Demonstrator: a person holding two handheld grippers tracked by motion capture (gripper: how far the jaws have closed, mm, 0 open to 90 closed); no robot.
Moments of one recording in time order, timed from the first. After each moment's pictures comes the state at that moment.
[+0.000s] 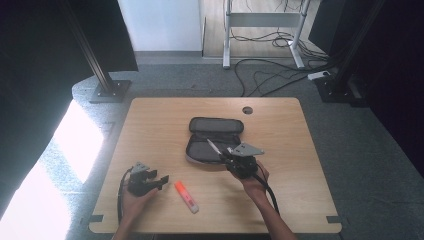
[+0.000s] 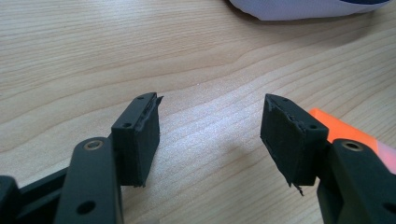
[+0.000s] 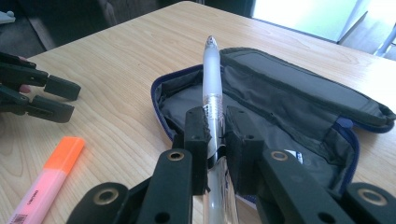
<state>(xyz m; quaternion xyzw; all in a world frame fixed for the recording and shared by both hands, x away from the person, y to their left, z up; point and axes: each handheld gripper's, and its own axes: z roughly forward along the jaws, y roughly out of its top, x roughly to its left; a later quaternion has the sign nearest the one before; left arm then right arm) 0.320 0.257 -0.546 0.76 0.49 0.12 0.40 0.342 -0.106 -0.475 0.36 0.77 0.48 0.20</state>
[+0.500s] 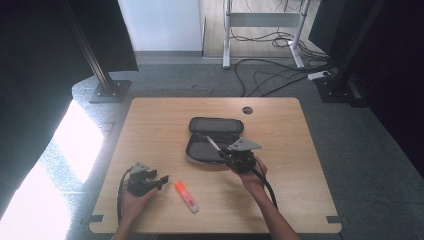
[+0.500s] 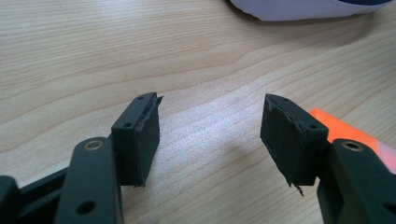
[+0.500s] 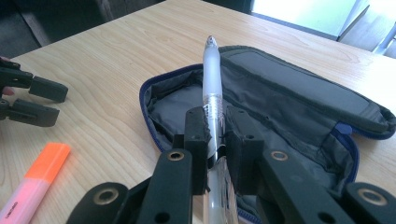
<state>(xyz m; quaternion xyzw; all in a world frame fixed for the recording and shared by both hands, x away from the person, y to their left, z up) 0.320 0.258 -0.546 0.76 0.49 0.12 0.40 0.360 -0.103 -0.476 0.36 0.78 0.47 0.20</state>
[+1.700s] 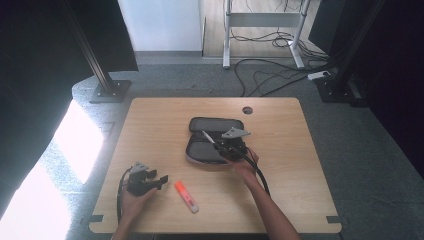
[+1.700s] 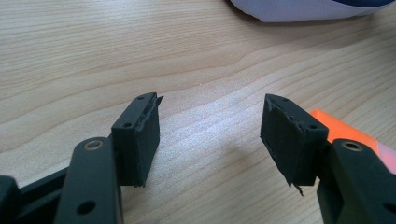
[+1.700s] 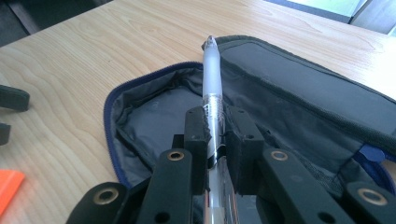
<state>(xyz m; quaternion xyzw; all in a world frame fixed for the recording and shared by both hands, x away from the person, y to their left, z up) 0.321 0.260 -0.546 0.76 0.50 0.12 0.40 0.411 -0.084 -0.492 0.37 0.79 0.45 0.17</state>
